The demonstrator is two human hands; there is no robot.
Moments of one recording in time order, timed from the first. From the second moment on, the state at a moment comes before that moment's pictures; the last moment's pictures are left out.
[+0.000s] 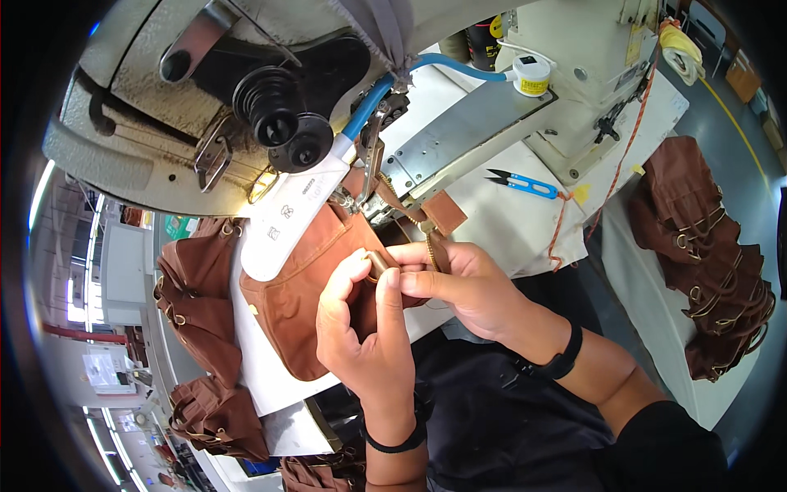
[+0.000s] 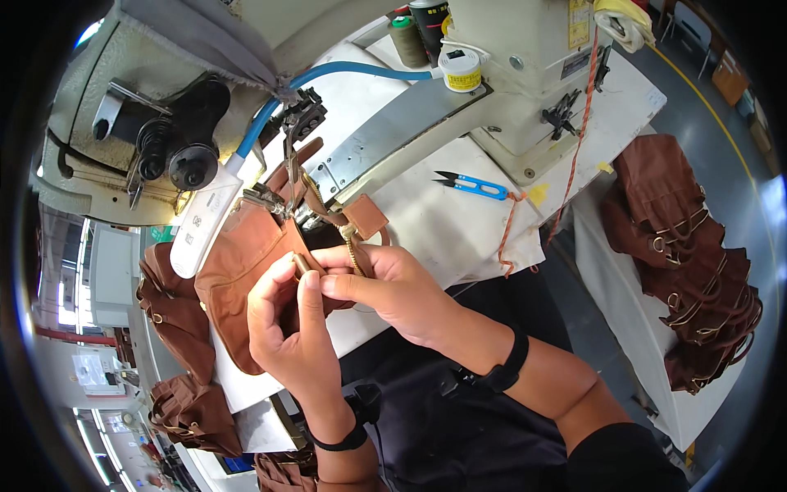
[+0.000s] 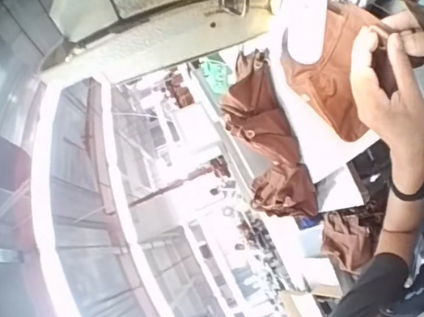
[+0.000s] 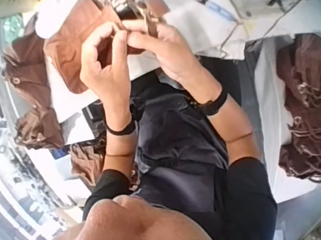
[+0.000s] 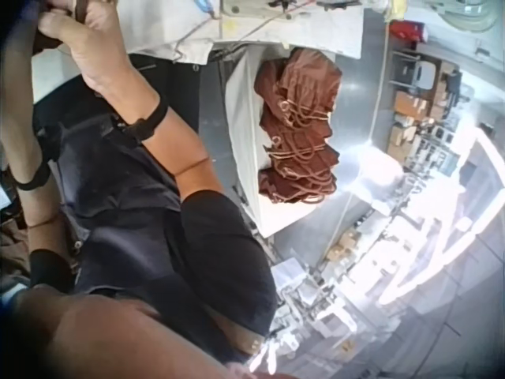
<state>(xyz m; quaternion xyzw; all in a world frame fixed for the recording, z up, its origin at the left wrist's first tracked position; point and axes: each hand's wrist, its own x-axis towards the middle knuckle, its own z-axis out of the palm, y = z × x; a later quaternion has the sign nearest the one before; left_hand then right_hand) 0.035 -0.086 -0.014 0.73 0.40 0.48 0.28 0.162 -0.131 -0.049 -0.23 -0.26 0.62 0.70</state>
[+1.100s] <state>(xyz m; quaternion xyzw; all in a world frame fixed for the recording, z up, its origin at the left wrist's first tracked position) 0.046 -0.068 -0.022 0.73 0.39 0.50 0.27 0.167 -0.119 -0.057 -0.35 -0.33 0.52 0.71</state>
